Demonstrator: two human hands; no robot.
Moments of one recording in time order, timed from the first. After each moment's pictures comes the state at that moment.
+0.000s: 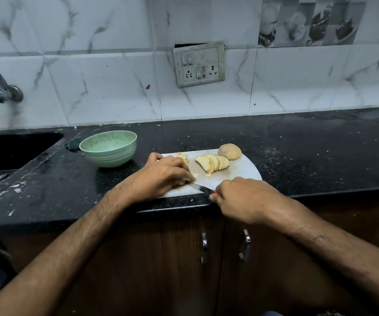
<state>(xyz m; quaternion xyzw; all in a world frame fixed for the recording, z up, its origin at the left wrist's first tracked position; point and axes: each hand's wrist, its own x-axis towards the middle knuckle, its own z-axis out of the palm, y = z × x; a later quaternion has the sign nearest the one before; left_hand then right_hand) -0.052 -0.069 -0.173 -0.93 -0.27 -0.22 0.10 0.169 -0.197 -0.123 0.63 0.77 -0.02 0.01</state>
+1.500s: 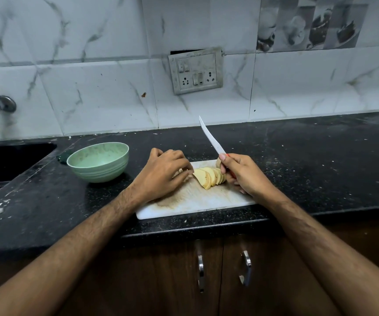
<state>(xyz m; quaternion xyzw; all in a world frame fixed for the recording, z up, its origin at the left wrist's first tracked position) -0.015 -0.026 -0.163 -0.88 -0.36 -0.27 0.16 0.228 -0.069 -0.163 0.45 0.66 -0.36 -0.49</state>
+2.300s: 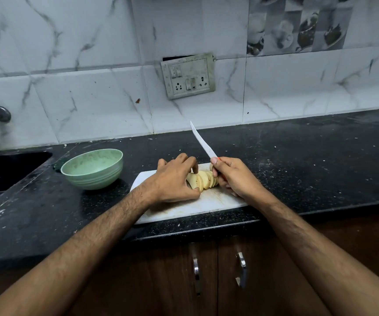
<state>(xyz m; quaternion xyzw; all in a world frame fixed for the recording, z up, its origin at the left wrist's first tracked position) 0.026 -0.037 -0.150 -0.89 -0.43 -0.17 0.05 0.224 -0.077 -0.157 0.46 0.65 -0.36 -0.49</state>
